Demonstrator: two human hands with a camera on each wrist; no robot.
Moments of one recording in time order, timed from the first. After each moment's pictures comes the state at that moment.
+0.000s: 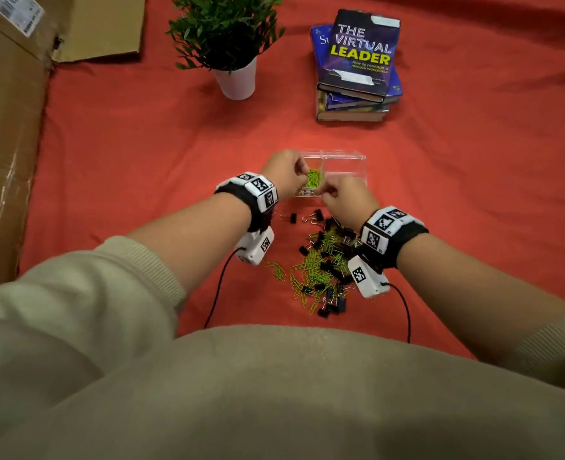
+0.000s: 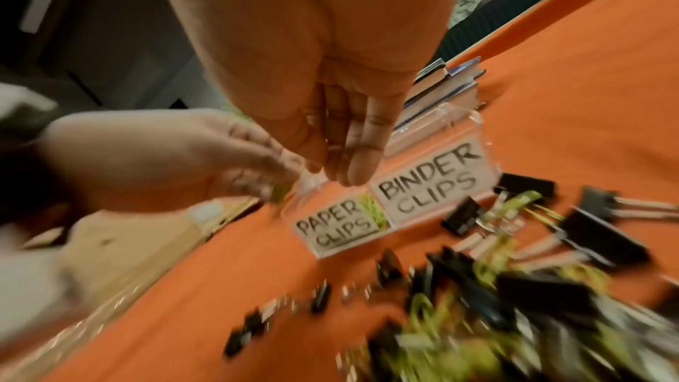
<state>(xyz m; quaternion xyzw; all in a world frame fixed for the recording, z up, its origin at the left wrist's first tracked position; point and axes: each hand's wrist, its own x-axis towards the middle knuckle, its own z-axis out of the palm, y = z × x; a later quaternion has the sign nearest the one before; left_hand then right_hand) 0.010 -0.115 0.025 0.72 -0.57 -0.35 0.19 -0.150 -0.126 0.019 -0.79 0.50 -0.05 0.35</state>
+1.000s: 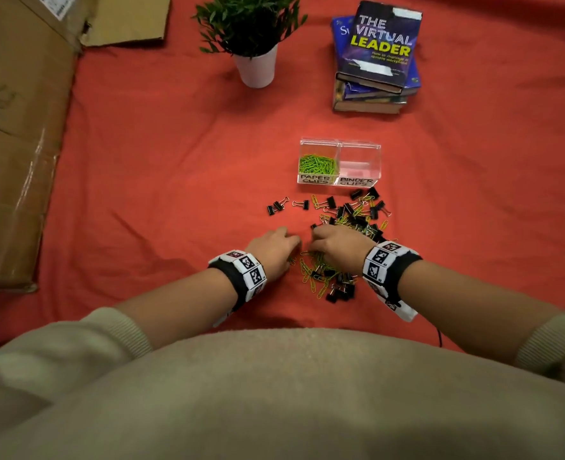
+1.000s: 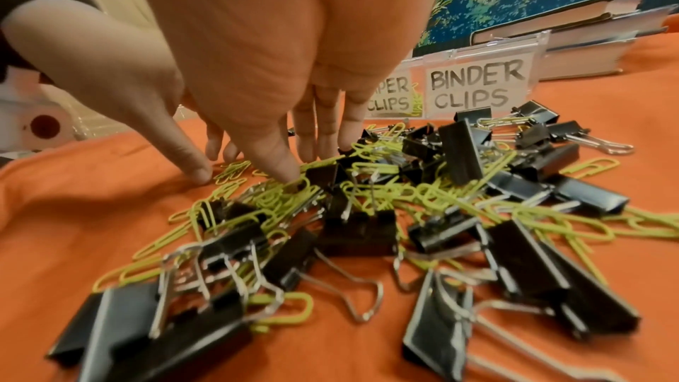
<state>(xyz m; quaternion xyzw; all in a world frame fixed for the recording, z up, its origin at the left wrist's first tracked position) -0.001 0.038 -0.020 0.66 -0.68 -0.28 -0.11 -0.170 -0.049 -0.031 -0.95 0.18 0.15 0.19</state>
